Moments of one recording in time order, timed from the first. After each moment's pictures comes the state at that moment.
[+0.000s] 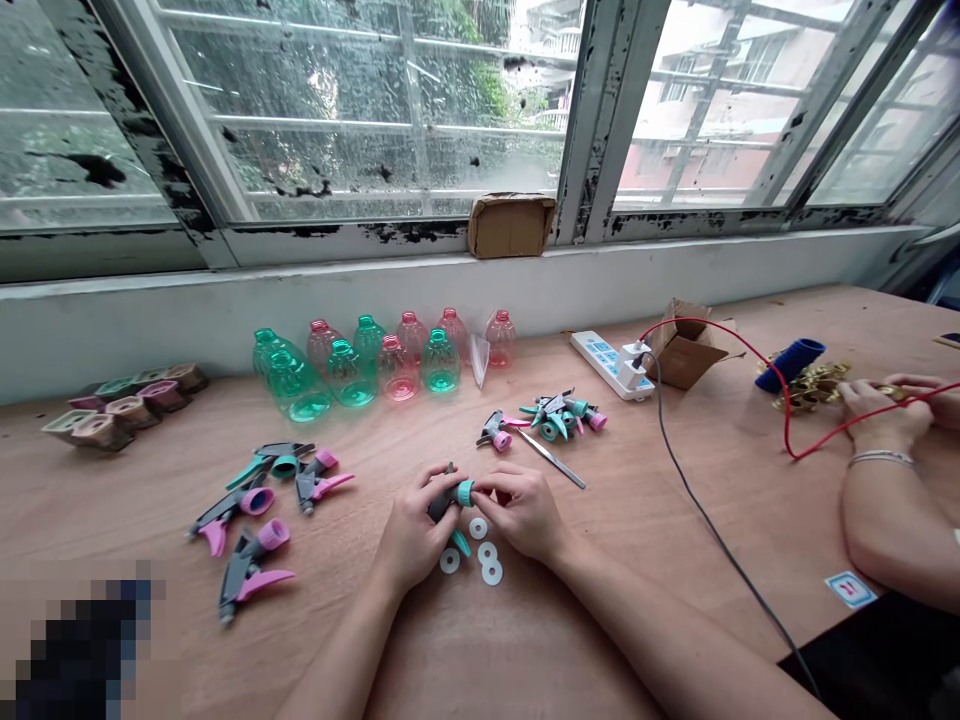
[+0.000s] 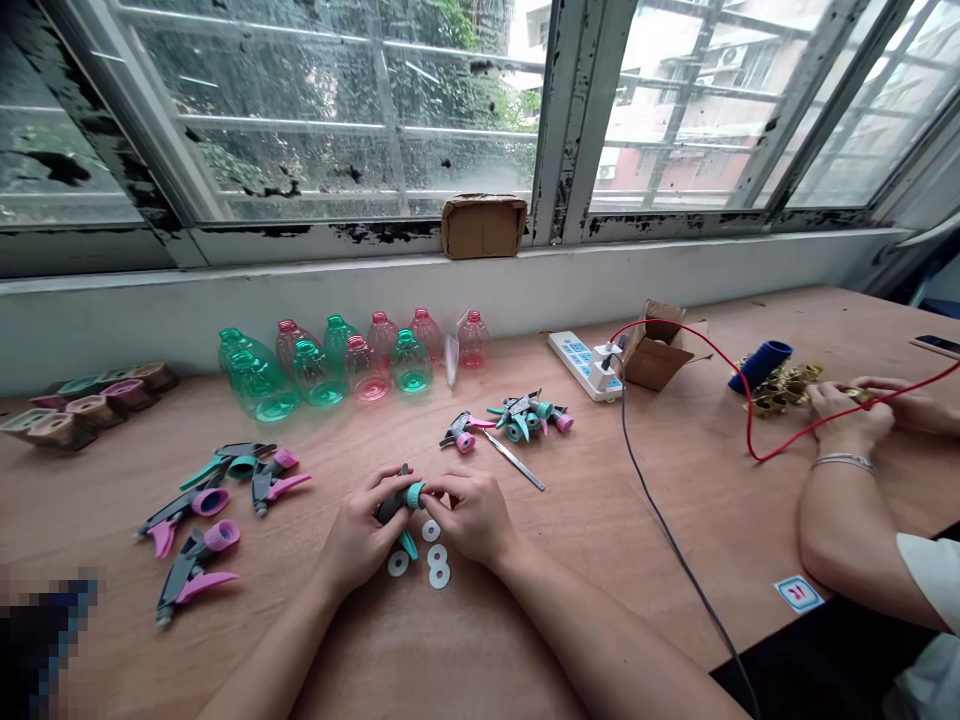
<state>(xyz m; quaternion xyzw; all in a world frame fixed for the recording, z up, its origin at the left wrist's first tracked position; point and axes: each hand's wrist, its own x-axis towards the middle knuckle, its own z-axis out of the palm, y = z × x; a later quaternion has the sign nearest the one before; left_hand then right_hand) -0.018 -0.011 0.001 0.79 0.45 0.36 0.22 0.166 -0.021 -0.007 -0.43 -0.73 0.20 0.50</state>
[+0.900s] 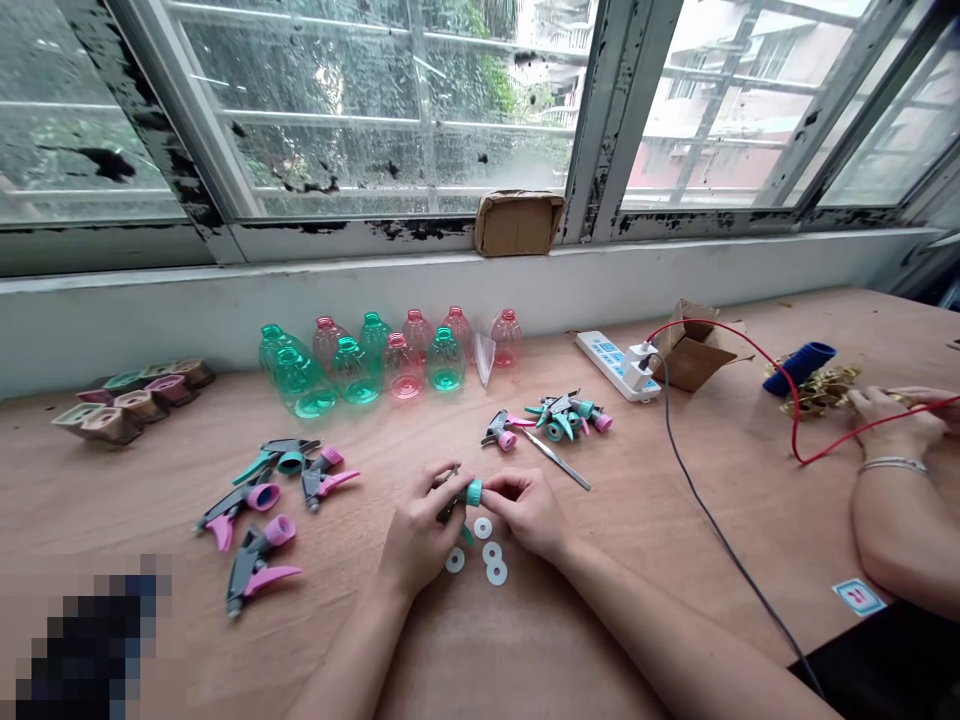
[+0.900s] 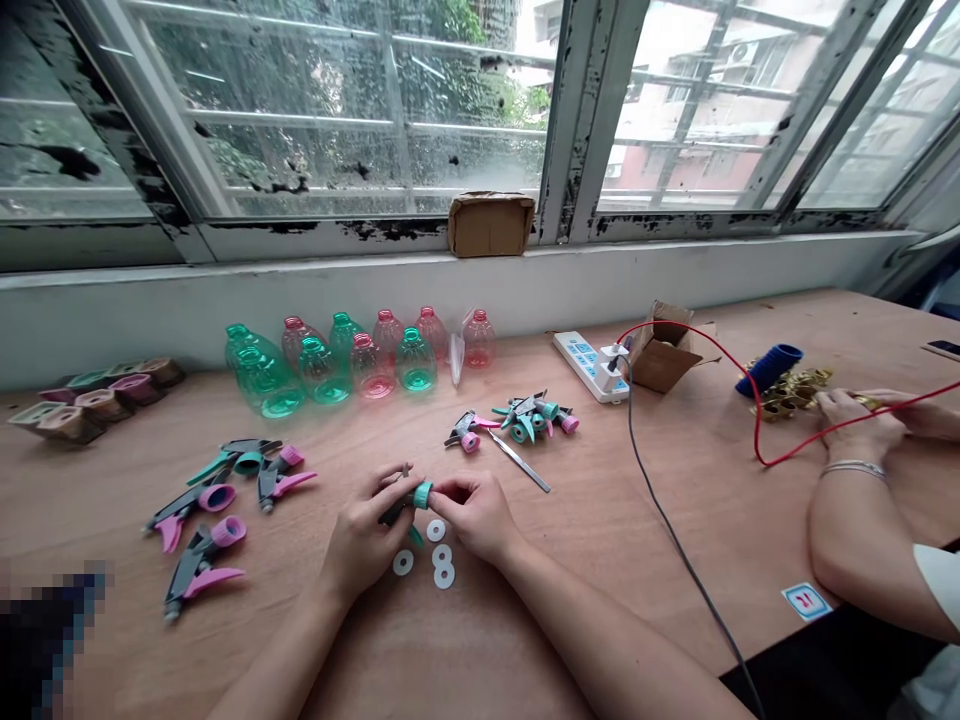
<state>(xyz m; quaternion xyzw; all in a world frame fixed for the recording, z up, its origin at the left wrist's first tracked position) -0.017 -0.015 -0.006 0.80 0.40 0.42 0.14 0.161 -0.021 -0.012 -0.43 -0.58 0.45 0.52</state>
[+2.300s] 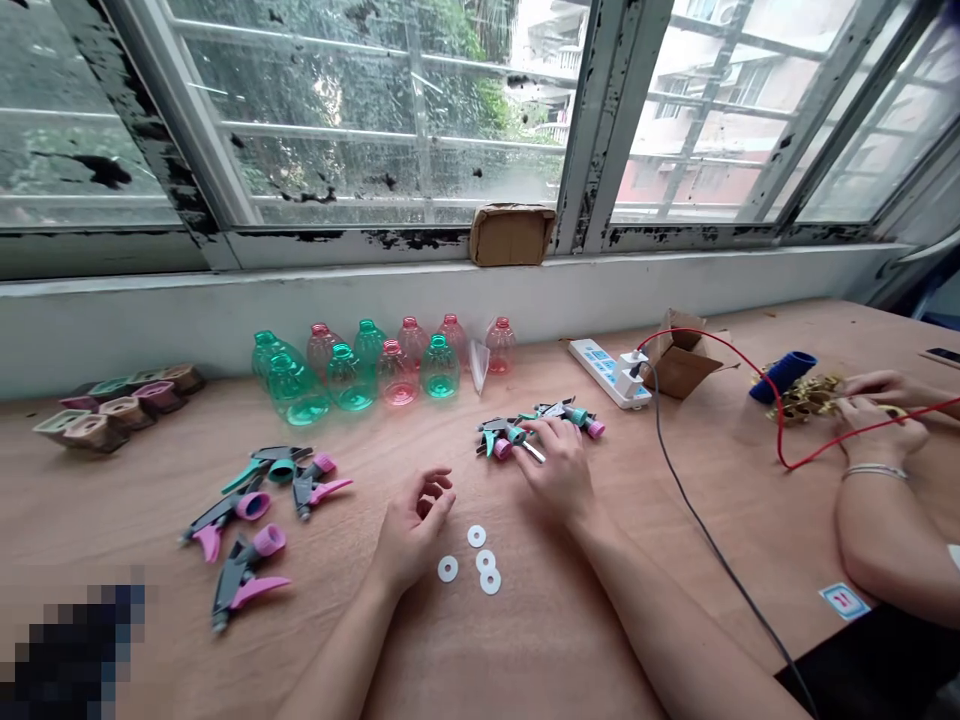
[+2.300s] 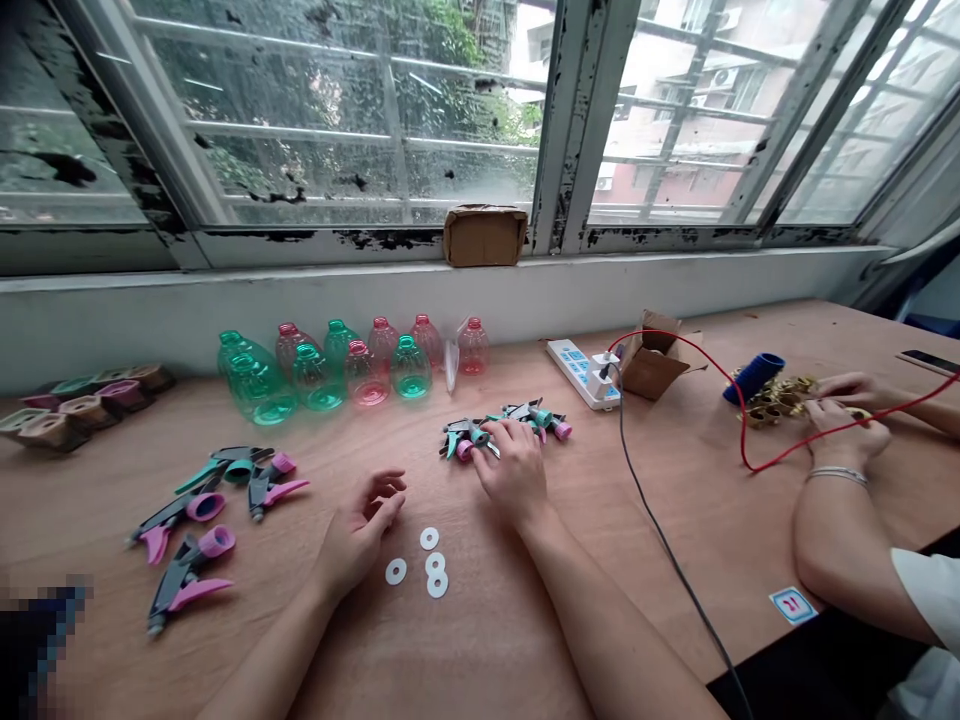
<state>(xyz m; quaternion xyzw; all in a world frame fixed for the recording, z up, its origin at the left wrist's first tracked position) -0.014 -0.010 0.001 0.66 0.47 0.43 0.39 0.219 0.012 -0.001 -0.57 -0.68 -0.03 0.46</state>
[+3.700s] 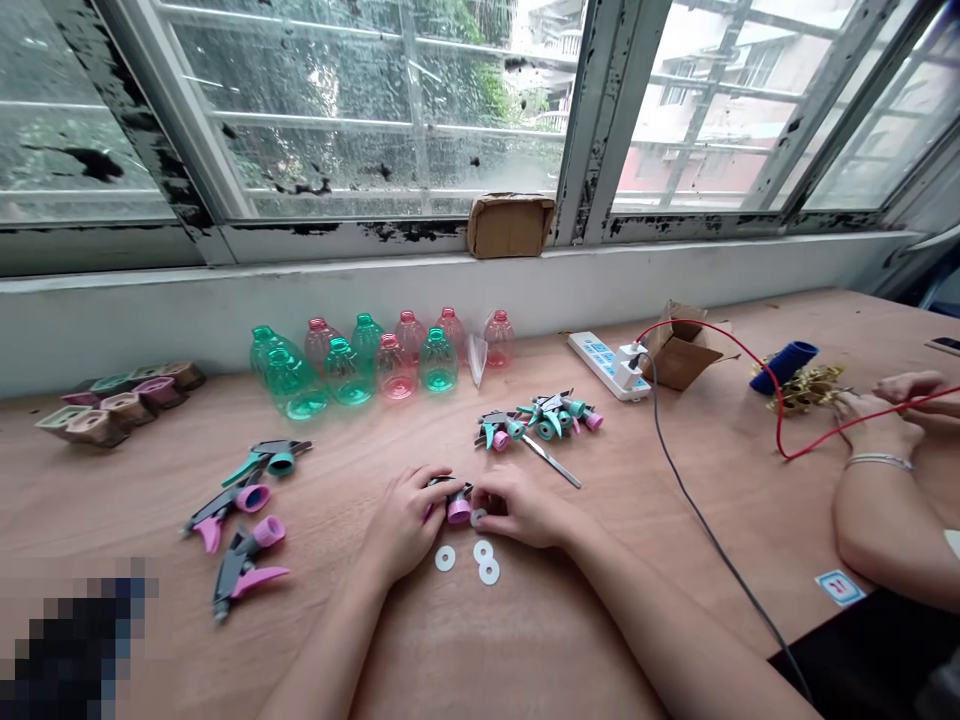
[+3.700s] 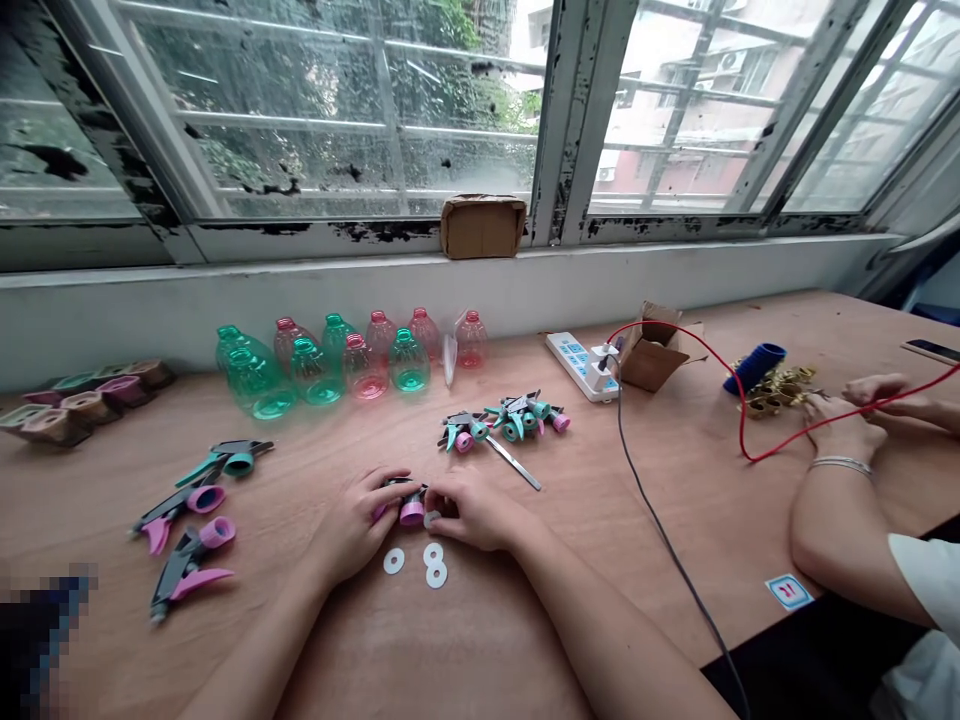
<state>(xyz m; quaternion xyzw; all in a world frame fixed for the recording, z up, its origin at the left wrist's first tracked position) -0.030 0.000 0.000 0.86 0.43 0.25 0.14 0.193 -0.009 -0.004 -0.35 -0.86 0.23 0.29</state>
